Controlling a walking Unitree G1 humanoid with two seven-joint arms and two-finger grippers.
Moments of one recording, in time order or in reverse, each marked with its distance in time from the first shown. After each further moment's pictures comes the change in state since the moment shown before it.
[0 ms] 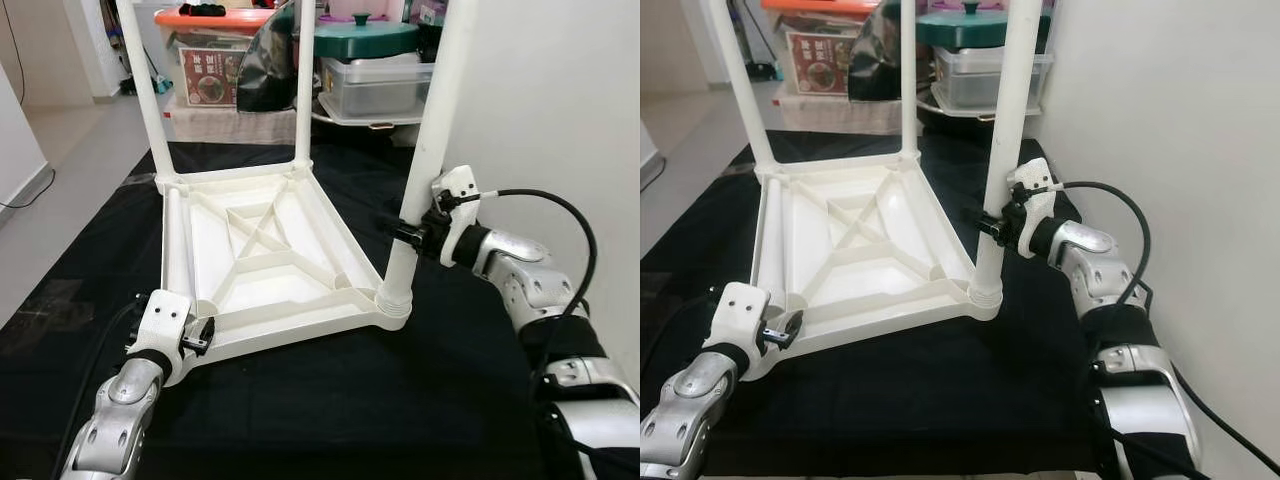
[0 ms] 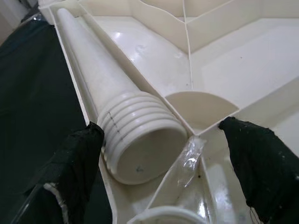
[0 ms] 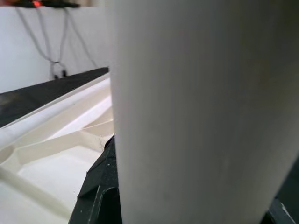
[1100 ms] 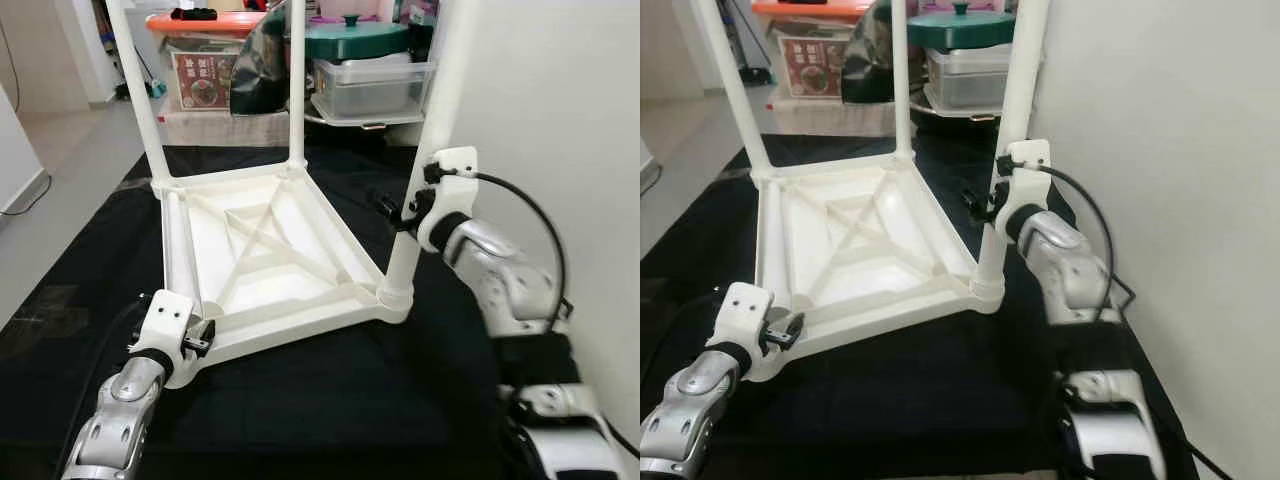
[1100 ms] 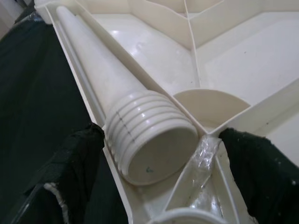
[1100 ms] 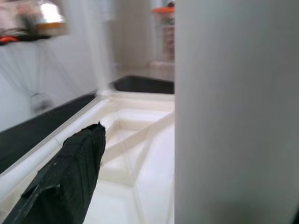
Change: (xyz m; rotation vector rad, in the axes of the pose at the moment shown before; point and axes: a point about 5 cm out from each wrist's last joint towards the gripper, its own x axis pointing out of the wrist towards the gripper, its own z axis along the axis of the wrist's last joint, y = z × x) left arm 0.004 -0.003 0.000 0.009 0.002 -0.021; right arm -0.020 0.023 0.022 0.109 -0.098 -0.045
